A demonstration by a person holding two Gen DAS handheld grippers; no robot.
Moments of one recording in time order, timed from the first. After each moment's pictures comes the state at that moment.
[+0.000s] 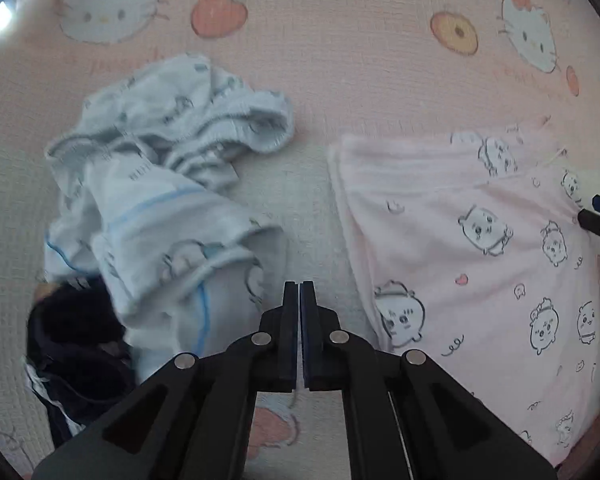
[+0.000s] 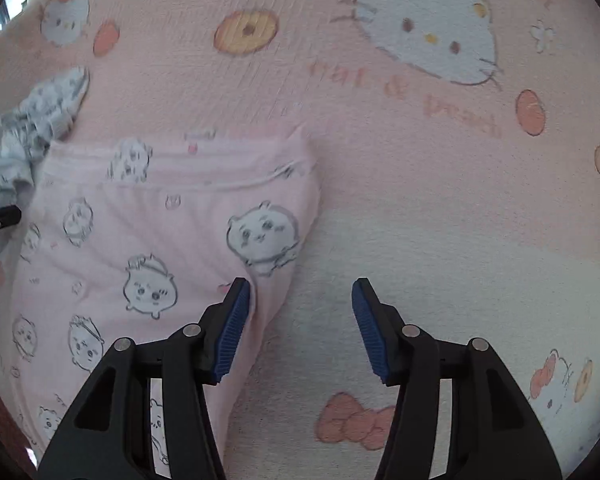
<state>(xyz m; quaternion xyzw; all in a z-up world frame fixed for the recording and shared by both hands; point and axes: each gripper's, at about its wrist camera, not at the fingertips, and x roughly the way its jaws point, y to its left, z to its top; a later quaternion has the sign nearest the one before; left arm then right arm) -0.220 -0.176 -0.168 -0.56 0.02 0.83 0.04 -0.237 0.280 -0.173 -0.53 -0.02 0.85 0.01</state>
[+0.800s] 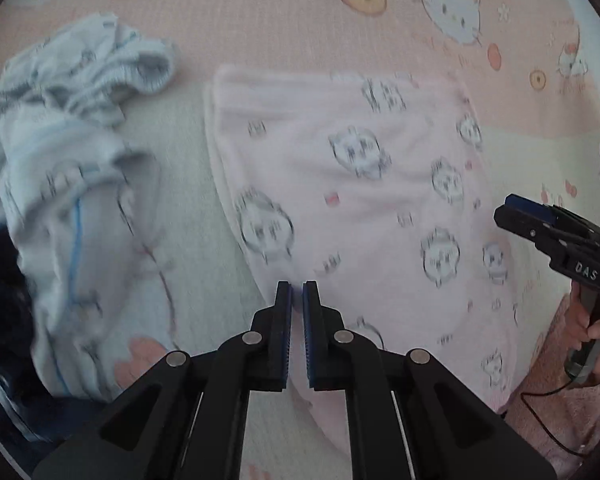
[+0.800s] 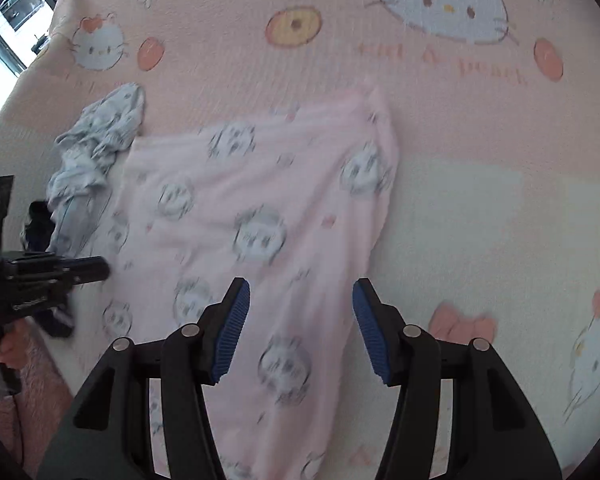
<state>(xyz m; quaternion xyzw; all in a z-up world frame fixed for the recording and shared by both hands) -0.158 -0.165 -0.179 -0.63 -0.03 0.76 0.13 -0.189 0.227 -0.174 -0.57 0.09 0.81 -0.05</state>
